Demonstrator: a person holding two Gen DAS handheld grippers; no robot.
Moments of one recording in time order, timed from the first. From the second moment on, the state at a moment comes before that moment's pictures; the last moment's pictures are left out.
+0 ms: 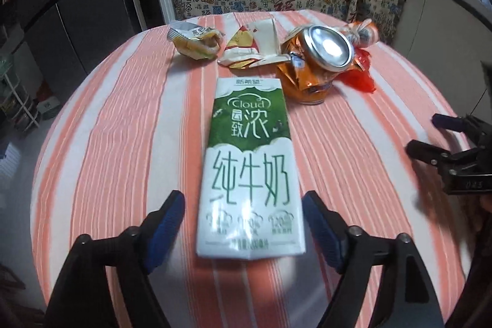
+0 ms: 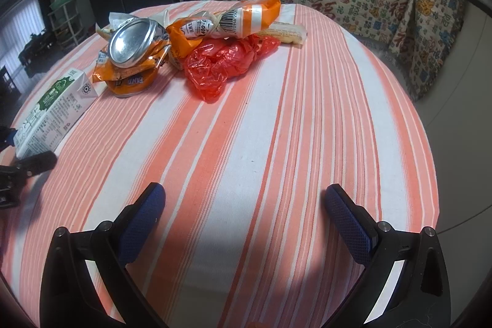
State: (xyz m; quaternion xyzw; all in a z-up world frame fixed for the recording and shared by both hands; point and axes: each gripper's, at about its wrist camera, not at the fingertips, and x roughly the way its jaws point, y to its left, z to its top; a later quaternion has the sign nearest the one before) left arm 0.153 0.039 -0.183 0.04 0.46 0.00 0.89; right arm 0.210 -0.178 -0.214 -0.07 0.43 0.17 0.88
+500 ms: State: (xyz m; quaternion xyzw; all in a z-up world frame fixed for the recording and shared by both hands) left arm 0.153 0.047 -0.179 0.02 0.44 -0.04 0.90; right arm 0.210 -0.180 -0.215 -0.07 0.43 0.16 0.89
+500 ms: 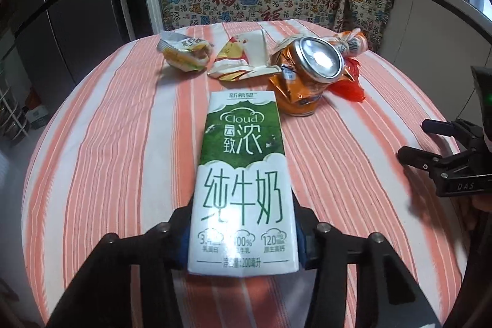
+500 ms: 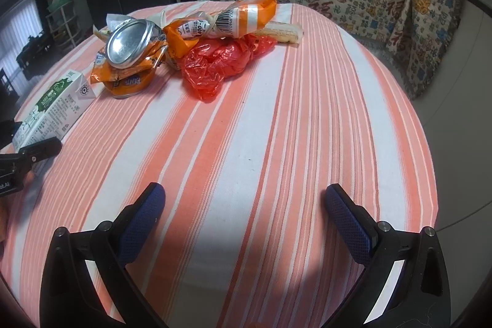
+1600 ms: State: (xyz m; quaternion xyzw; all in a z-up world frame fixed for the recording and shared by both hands) left arm 0.148 0.093 -0.182 -0.01 0.45 0.02 0.89; right arm 0.159 -0.113 -0.201 -0.13 0.42 0.26 0.86
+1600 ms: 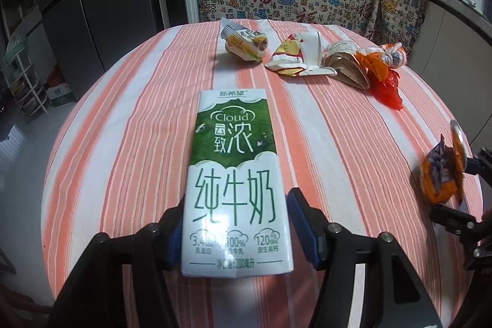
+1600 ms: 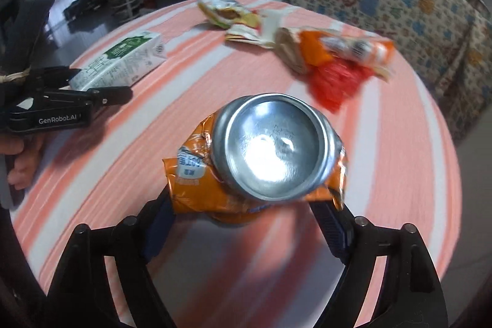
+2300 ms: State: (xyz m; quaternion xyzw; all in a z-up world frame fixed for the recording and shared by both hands) left arm 0.139 0.105 -0.178 -0.05 0.44 -0.01 0.90; right arm 0.140 -0.144 -0.190 0.06 0.42 0.14 0.89
